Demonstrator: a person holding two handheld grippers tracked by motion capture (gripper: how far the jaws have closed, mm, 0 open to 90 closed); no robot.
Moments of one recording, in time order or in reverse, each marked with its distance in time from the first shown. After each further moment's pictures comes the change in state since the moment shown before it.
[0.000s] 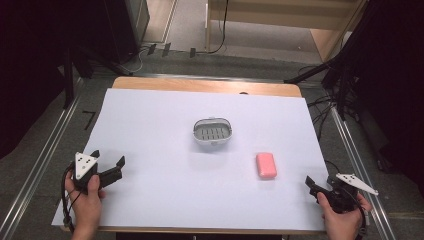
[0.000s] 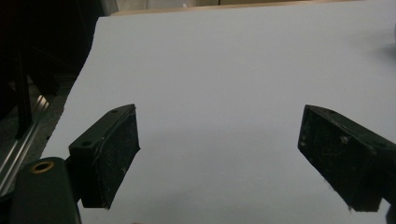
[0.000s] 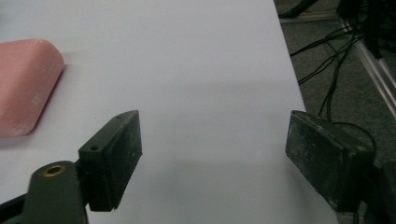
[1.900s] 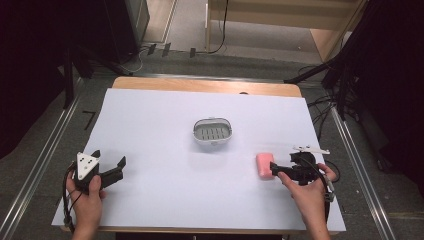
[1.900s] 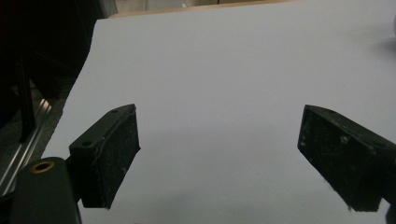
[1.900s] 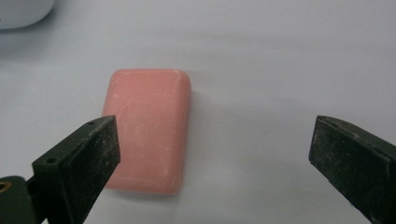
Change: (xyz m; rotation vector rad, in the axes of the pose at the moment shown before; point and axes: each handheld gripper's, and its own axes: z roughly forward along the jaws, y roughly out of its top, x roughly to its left) left arm -0.002 0.000 0.000 0.001 0.003 0.029; right arm 0.106 0.062 0.036 0.247 0.036 -0.087
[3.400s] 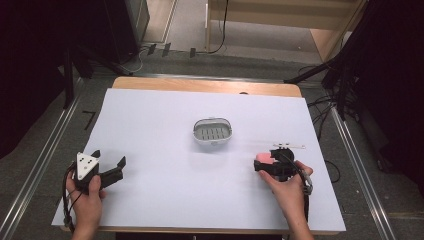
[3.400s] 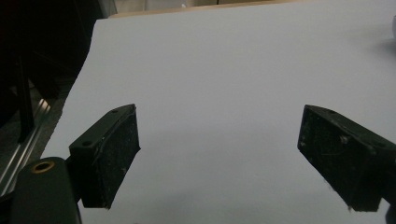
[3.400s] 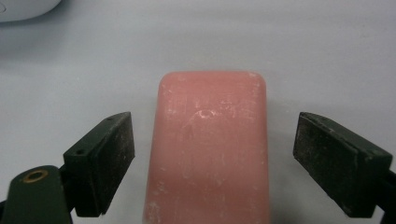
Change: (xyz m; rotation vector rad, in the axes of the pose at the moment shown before) left arm 0.000 0.000 0.000 -0.001 -0.002 -0.002; right arm 0.039 0.005 0.034 0.067 0.004 0.030
